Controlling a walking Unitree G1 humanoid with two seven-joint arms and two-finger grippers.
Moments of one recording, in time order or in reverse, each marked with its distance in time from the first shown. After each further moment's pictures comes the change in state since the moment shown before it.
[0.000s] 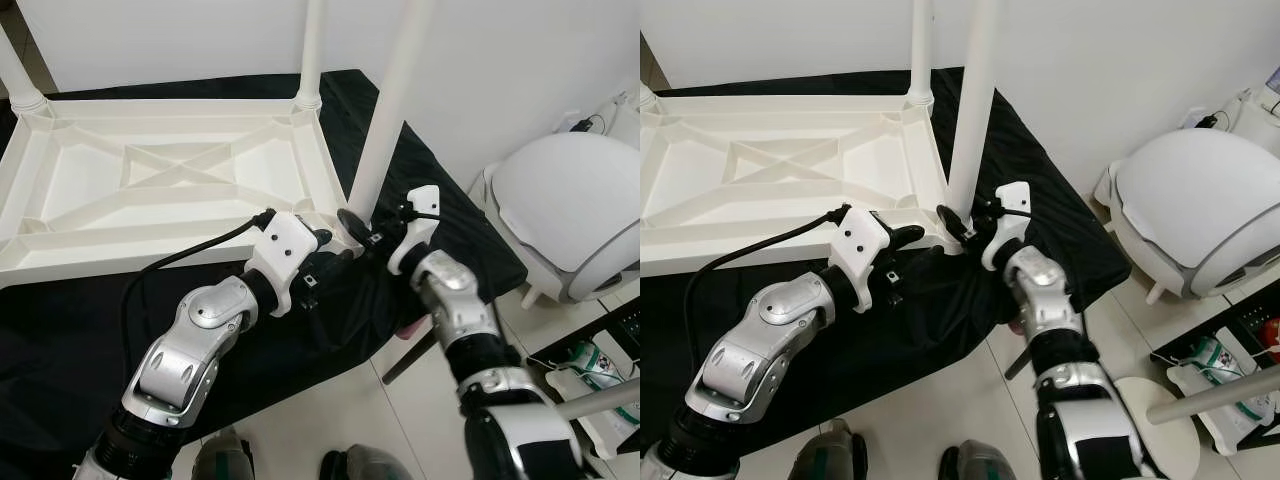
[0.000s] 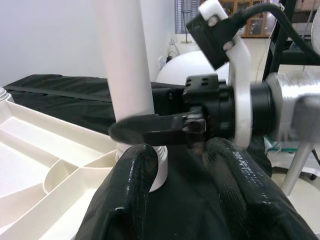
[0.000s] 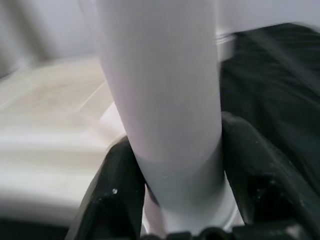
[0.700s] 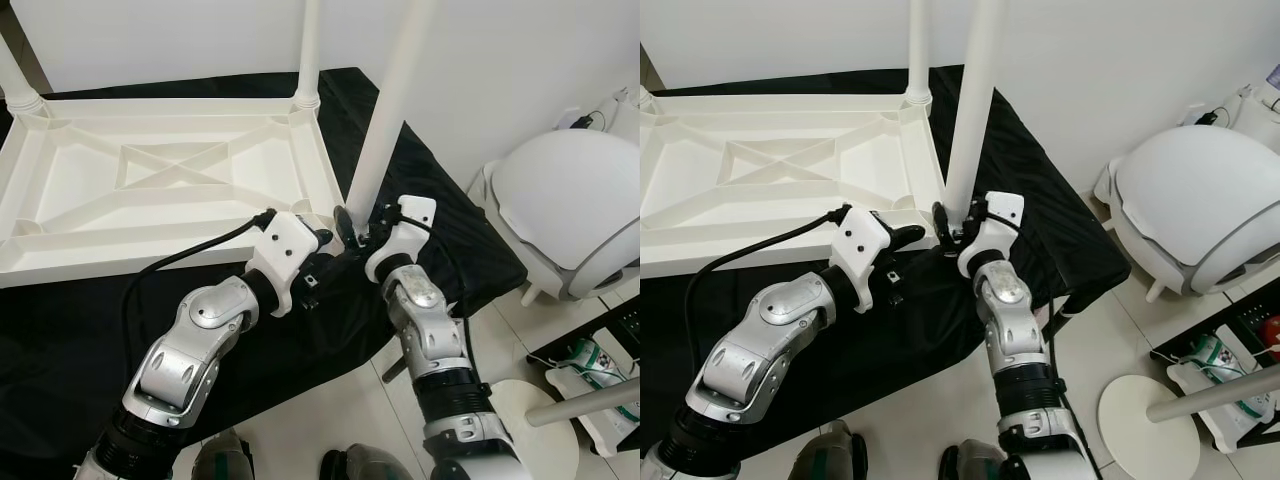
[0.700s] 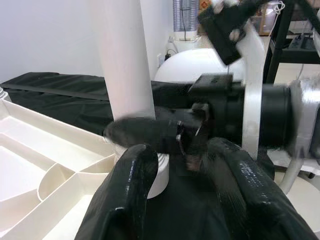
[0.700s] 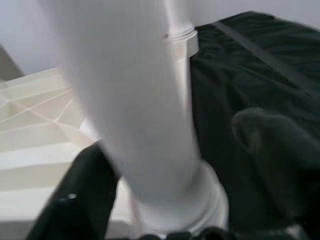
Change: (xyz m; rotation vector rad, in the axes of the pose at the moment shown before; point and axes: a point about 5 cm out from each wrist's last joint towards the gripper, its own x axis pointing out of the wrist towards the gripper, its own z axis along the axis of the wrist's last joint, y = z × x) left arm 0.000 0.000 0.000 0.000 -0.001 -0.002; right arm -0.009 0.002 0.012 0.035 0.039 -0.064
